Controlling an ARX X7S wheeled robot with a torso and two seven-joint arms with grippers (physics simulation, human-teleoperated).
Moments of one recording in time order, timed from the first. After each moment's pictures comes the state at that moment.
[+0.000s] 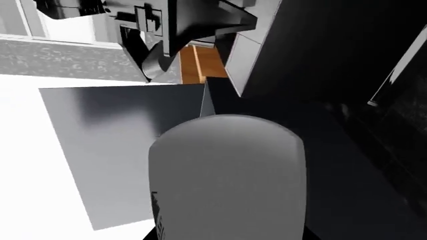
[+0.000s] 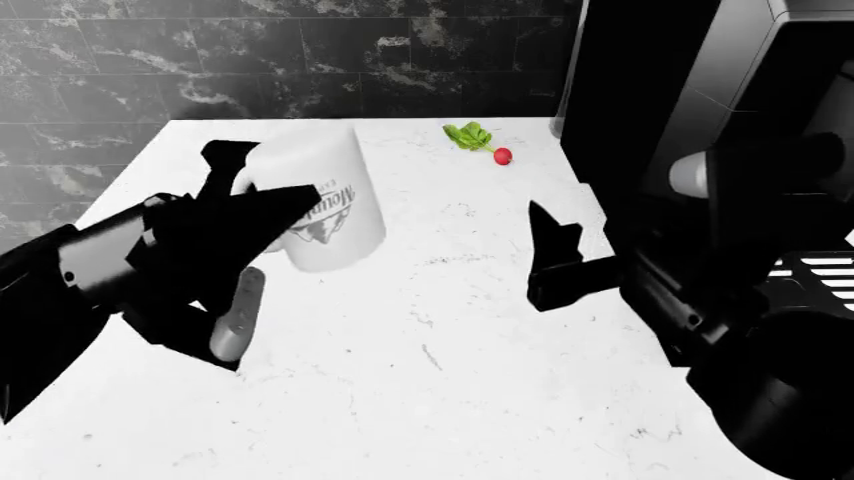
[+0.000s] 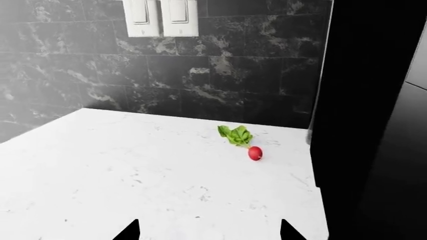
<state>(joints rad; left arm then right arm) -1.22 -1.02 1.22 0.05 1.39 -0.07 -0.81 0.75 0.58 -0.02 -0.61 1.41 1.16 0.65</state>
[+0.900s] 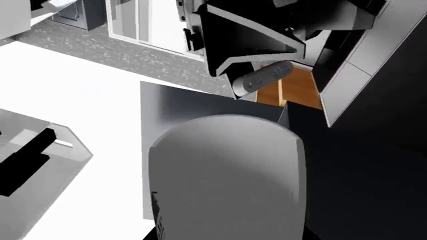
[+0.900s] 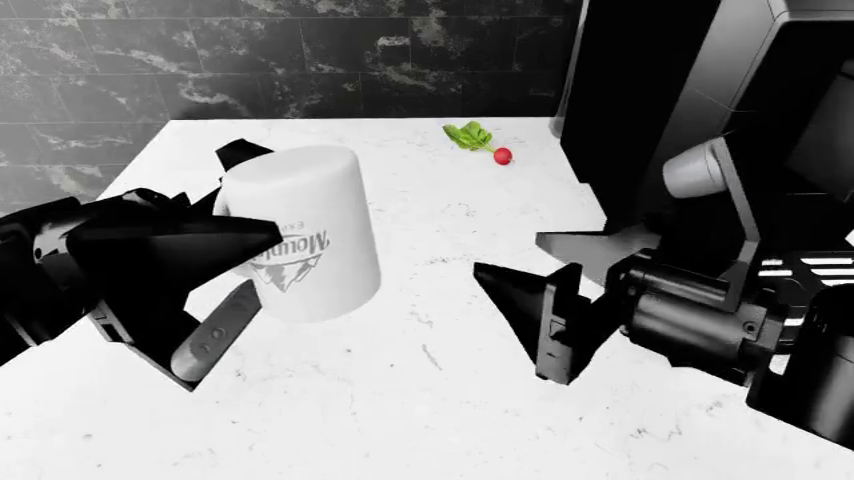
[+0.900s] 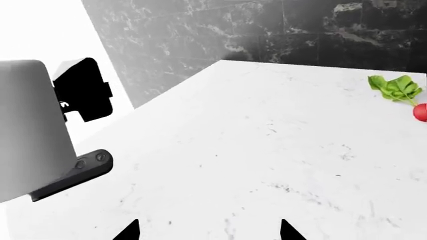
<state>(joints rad) -1.36 -0.97 1.23 -0.06 1.33 0.20 -1.16 0.89 0.75 -0.11 -0.41 1.92 1.18 0.43</state>
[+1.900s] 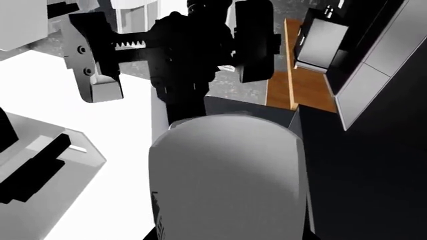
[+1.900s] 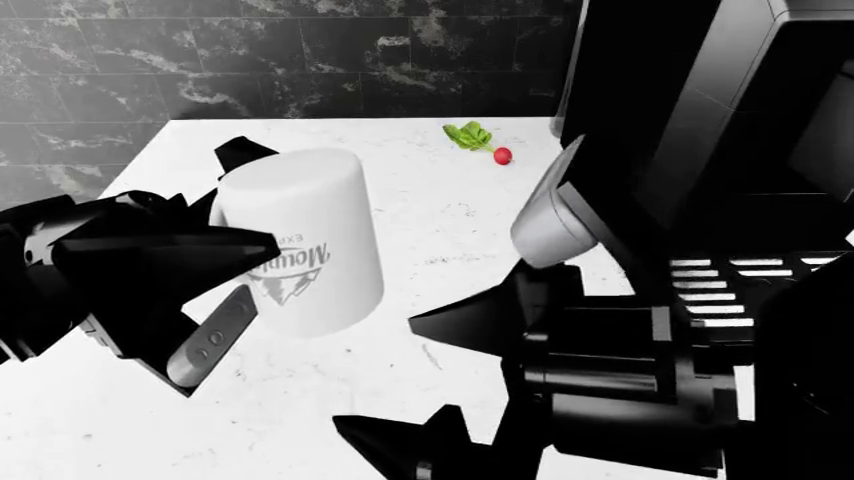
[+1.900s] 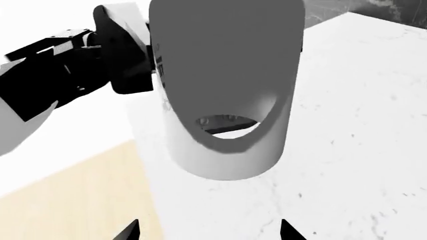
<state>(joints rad) -1.36 -0.99 1.22 -0.02 1.34 0.20 -1.16 1.26 0.67 -0.51 -0.50 2.41 1.13 0.73</state>
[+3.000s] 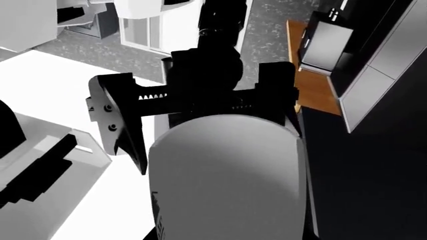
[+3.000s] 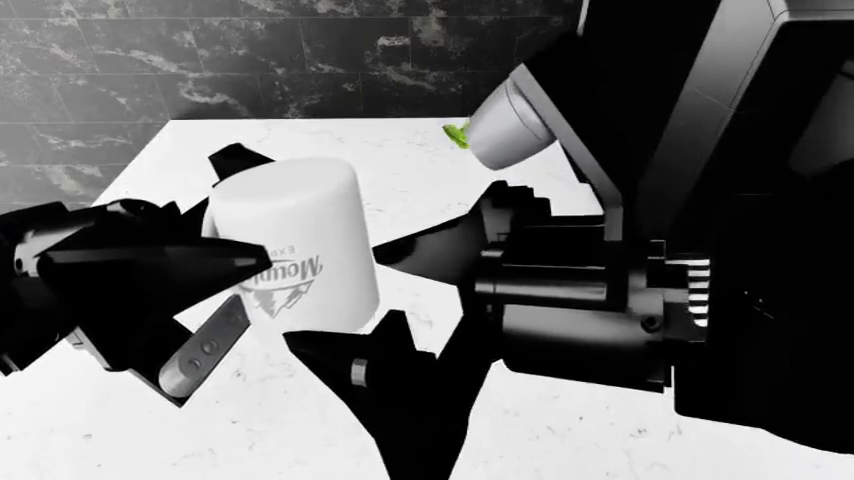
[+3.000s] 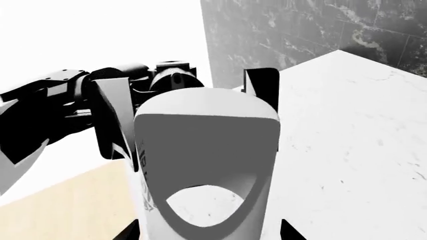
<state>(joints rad) -1.35 -1.01 1.21 0.01 1.34 0.21 -1.16 1.40 0.56 -0.55 -0.39 2.33 1.12 0.71</state>
